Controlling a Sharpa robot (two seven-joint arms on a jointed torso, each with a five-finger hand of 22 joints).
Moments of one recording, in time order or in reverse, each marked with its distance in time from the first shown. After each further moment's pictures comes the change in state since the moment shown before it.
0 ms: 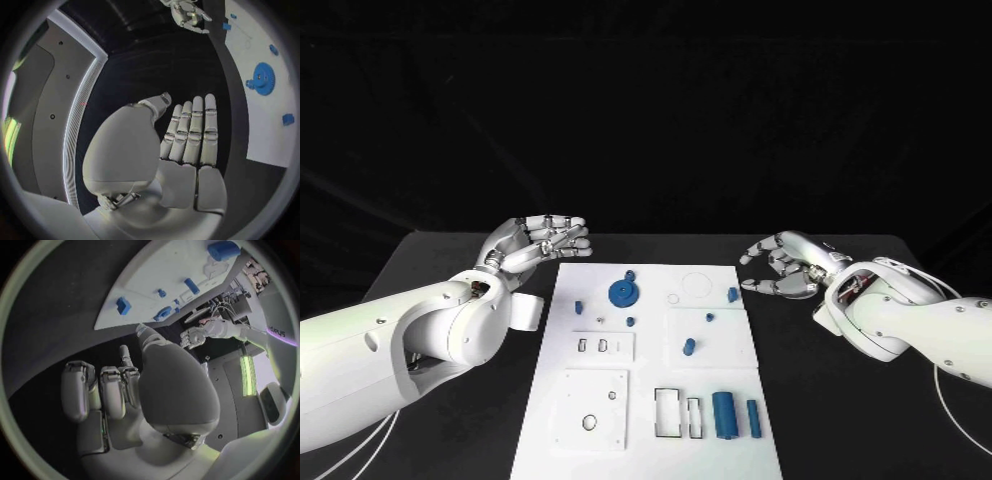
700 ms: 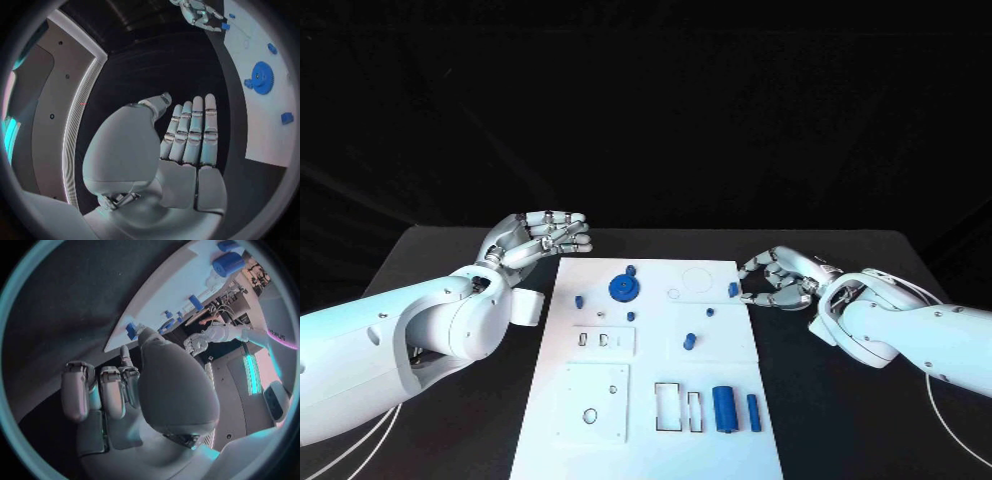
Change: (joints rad) left arm -0.002 0.002 -0.002 -0.008 0.000 0.006 0.000; left_hand 0.000 0.000 0.004 -0.004 0.000 0.000 0.000 0.000 0.000 0.000 0.000 0.000 0.000 0.000 0.000 -0.005 0.001 0.000 0.000 0.000 0.000 0.000; right arm -0.062 0.055 -0.002 -0.087 0.039 0.037 0.040; right_hand 0.008 0.000 0.003 -0.003 0.000 -0.003 0.003 -0.005 -0.002 0.000 0.000 0.000 0.001 0.000 0.000 0.000 0.000 0.000 0.000 0.000 0.000 0.000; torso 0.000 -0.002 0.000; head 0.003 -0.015
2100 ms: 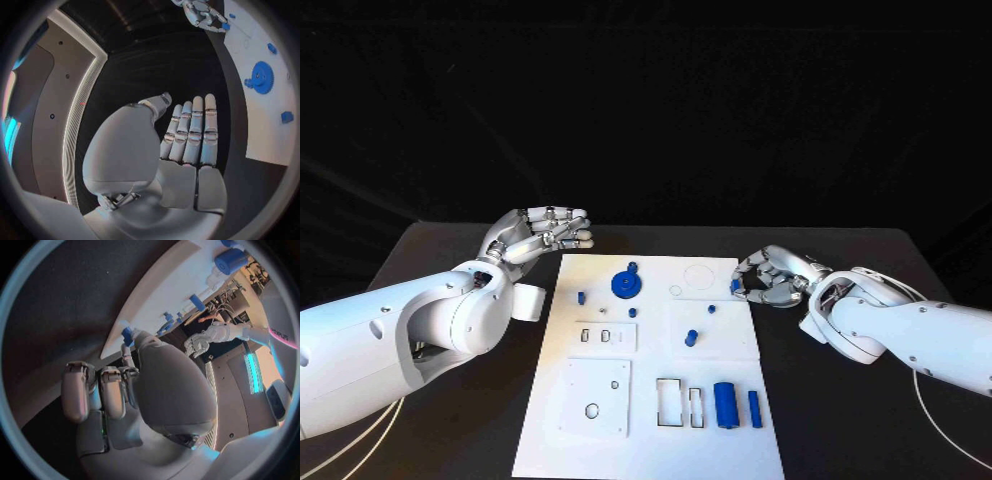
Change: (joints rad) left arm 0.000 -0.004 0.000 0.000 0.000 0.002 -0.001; left_hand 0.000 0.000 0.000 0.000 0.000 0.000 0.000 0.000 0.000 0.000 0.000 0.000 0.000 0.000 0.000 0.000 0.001 0.000 0.000 0.000 0.000 -0.001; right arm -0.009 0.050 0.000 -0.036 0.023 0.010 -0.003; right_hand 0.022 0.033 0.066 0.002 0.000 0.067 -0.020 0.018 0.007 0.000 -0.011 0.010 0.000 0.000 -0.007 0.000 0.000 0.000 0.004 -0.004 0.000 0.001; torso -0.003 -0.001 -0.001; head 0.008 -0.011
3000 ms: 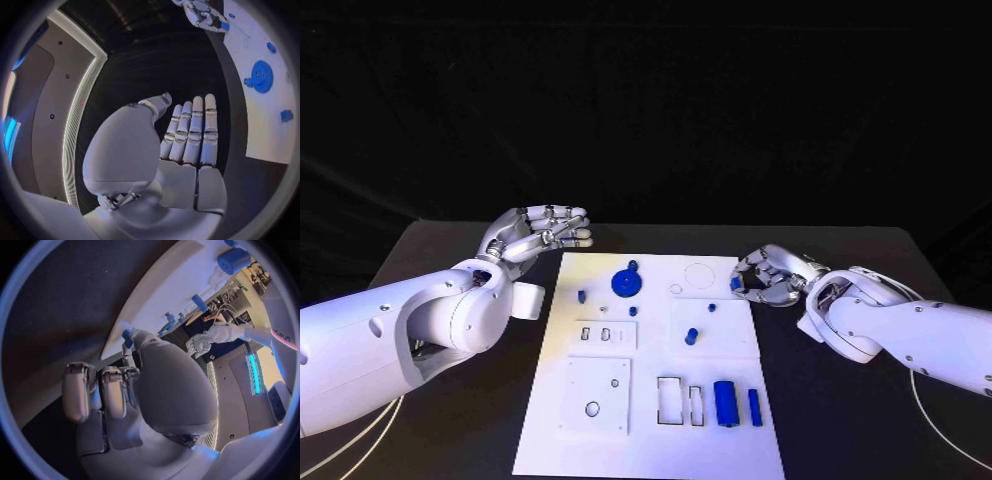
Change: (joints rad) left arm 0.000 -0.003 0.000 -0.001 0.000 0.000 -0.002; left_hand 0.000 0.000 0.004 -0.004 0.000 -0.004 0.004 0.000 -0.001 0.000 0.000 0.000 0.000 0.000 0.000 -0.002 0.002 0.000 0.000 0.000 0.000 0.000; right arm -0.004 0.009 0.000 0.003 -0.009 -0.019 -0.025; right_hand 0.018 0.024 0.093 -0.029 -0.005 0.037 -0.016 0.019 0.003 0.000 -0.015 0.013 0.000 0.002 -0.016 0.000 0.001 0.000 0.003 -0.011 0.012 0.000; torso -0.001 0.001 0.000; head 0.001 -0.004
